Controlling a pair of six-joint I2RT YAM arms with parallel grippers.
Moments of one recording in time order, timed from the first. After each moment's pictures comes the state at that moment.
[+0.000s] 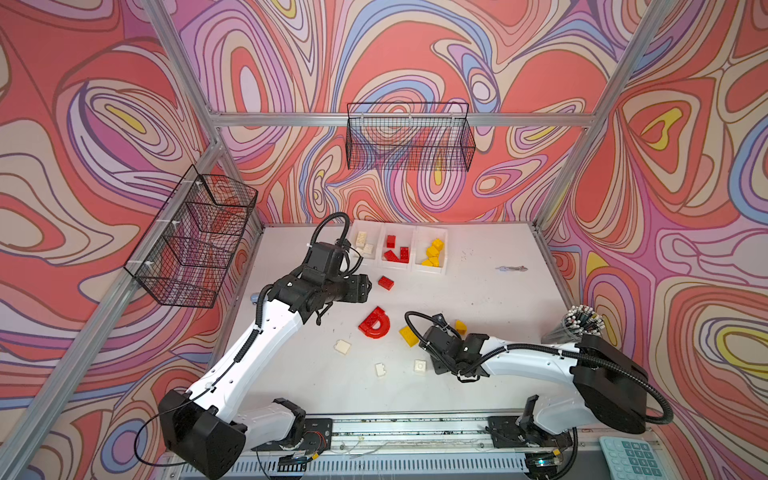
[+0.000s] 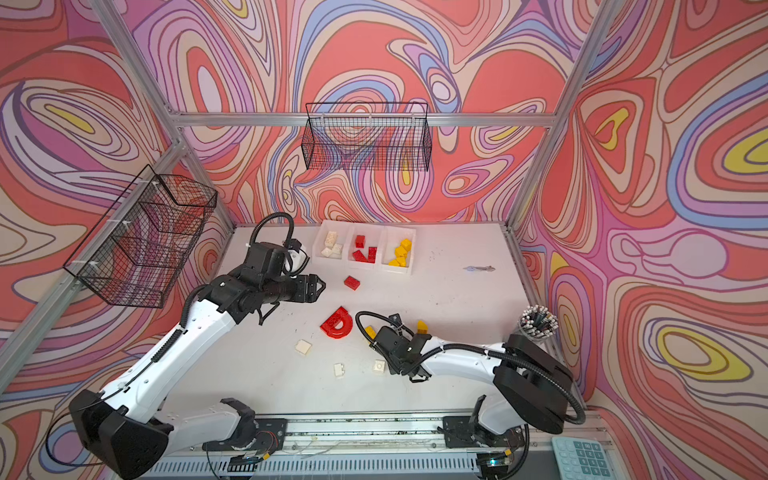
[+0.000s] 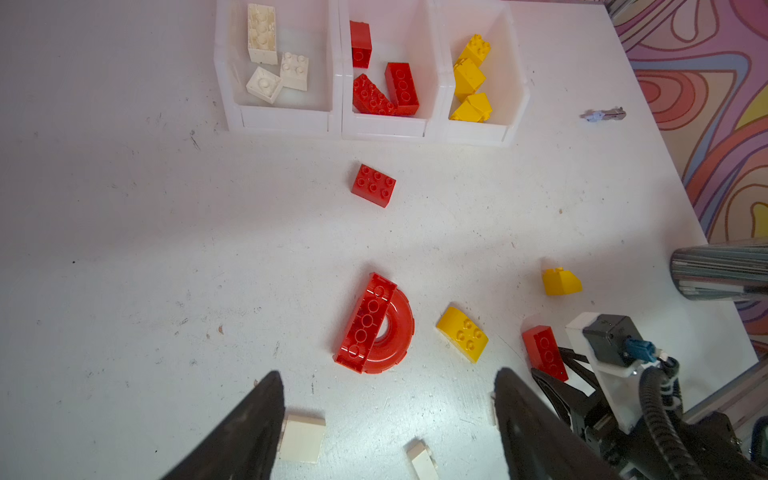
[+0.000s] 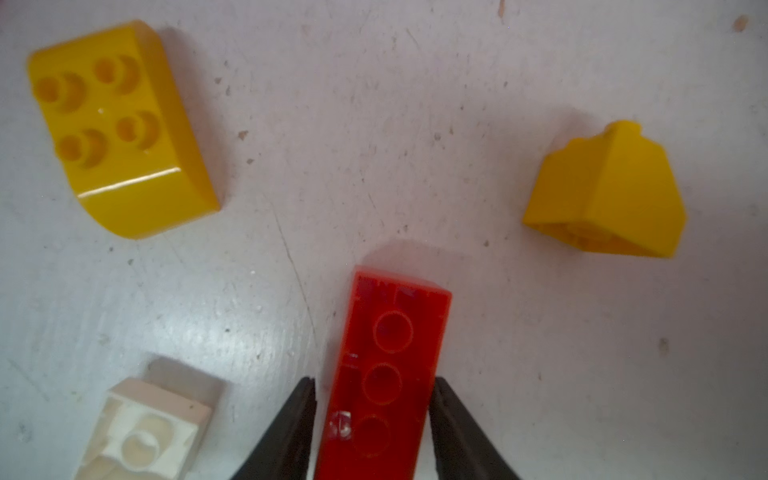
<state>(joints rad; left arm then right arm) -0.44 1.23 1.21 -0.79 0.07 -0.33 0.98 1.46 0.71 -0.52 0.36 0.66</state>
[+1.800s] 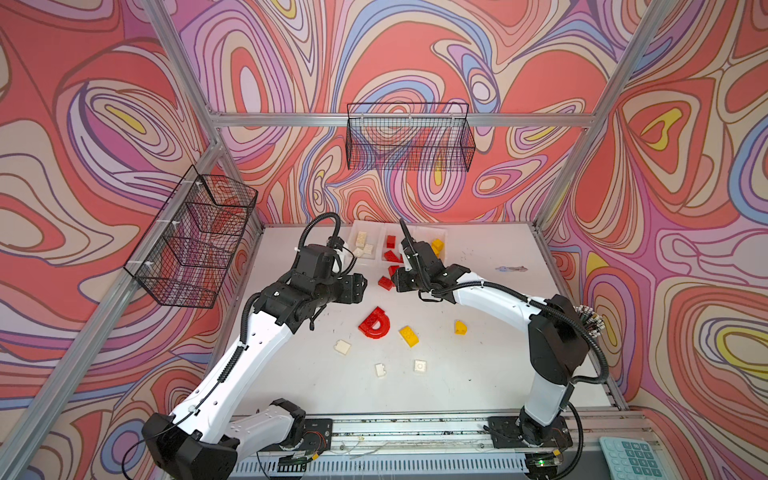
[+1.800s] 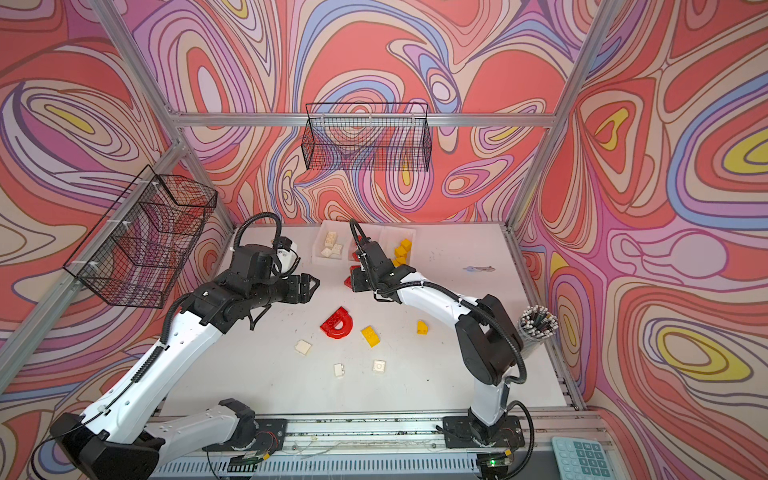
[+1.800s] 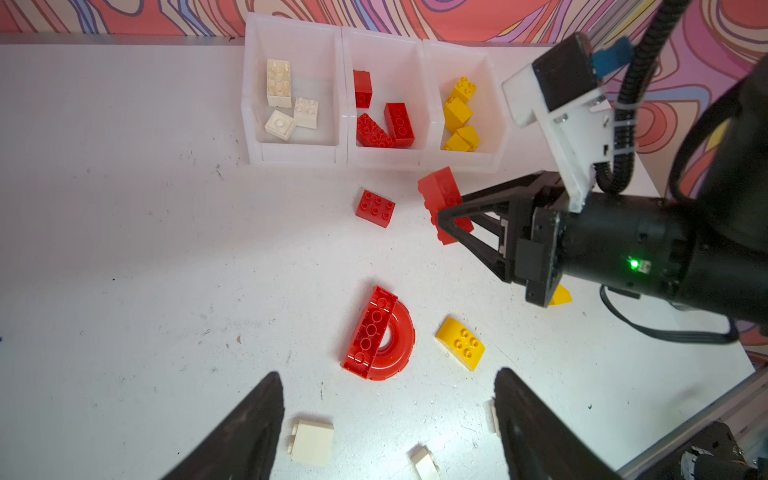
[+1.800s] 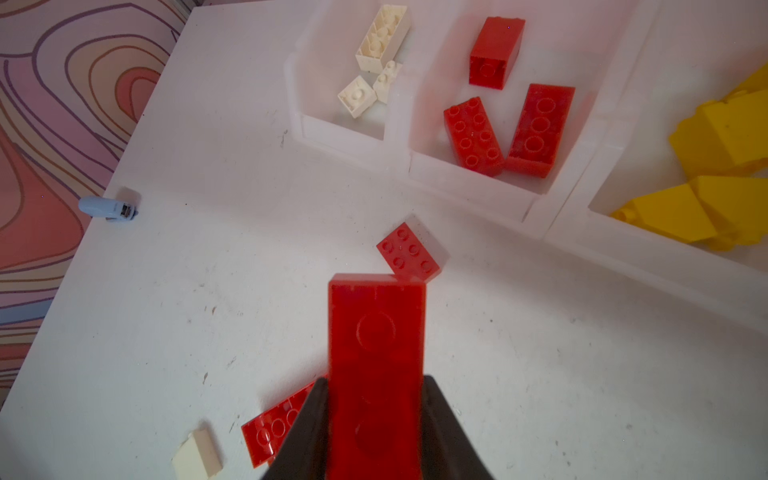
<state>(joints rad) -0.44 1.15 1.21 -0.79 0.04 -0.31 0.67 1.86 1.43 -0.32 -0.03 0.43</state>
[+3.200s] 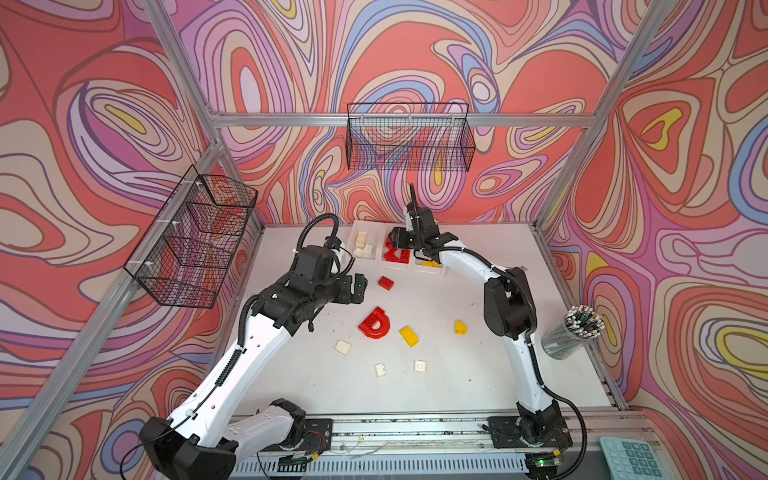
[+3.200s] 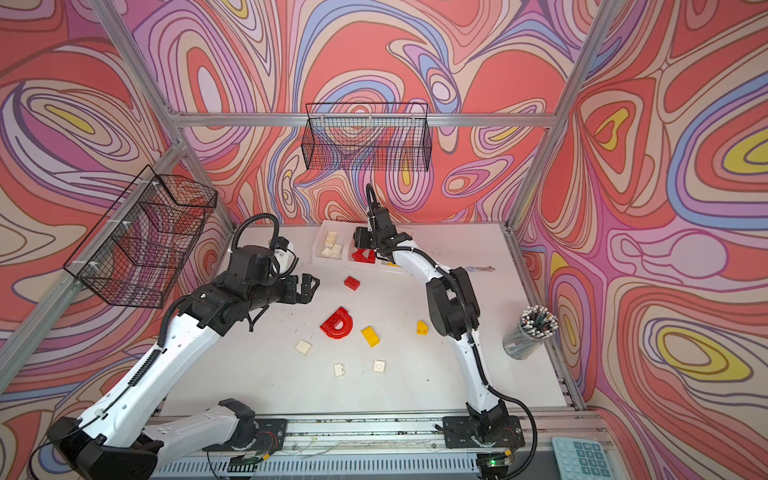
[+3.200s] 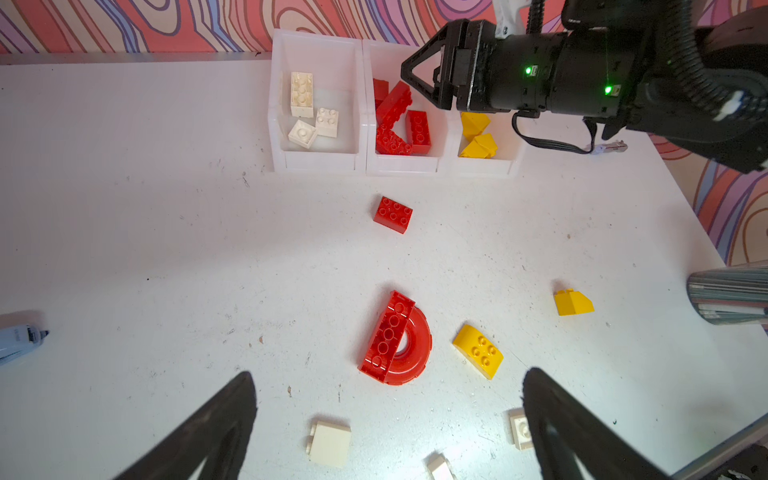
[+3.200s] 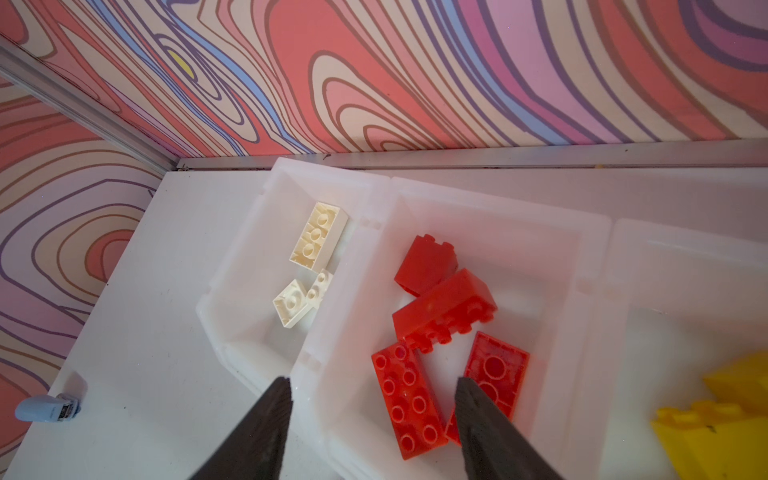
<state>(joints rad) -0.45 1.13 1.20 -0.79 -0.02 -0.30 0.47 2.33 2.02 -0.27 -0.09 0.39</state>
